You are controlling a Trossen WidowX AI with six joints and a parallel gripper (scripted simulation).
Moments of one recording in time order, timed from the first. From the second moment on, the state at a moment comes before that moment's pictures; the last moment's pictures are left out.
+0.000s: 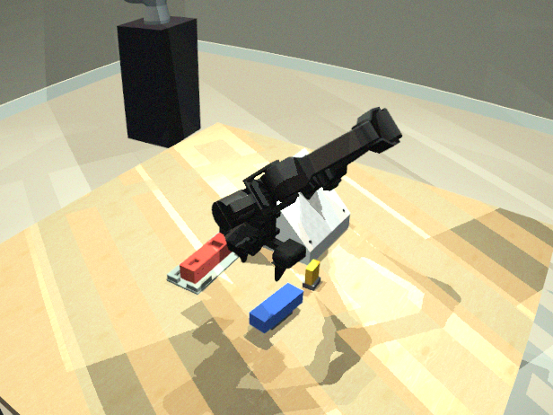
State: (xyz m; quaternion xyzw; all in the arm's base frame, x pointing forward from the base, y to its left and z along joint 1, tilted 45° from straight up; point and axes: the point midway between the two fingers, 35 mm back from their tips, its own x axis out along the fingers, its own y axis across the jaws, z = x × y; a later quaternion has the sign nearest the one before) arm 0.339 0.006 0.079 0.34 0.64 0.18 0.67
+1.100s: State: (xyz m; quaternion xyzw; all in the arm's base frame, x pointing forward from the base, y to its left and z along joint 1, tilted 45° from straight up) arm 0.350 0.084 0.061 0.35 0.63 0.19 0.67
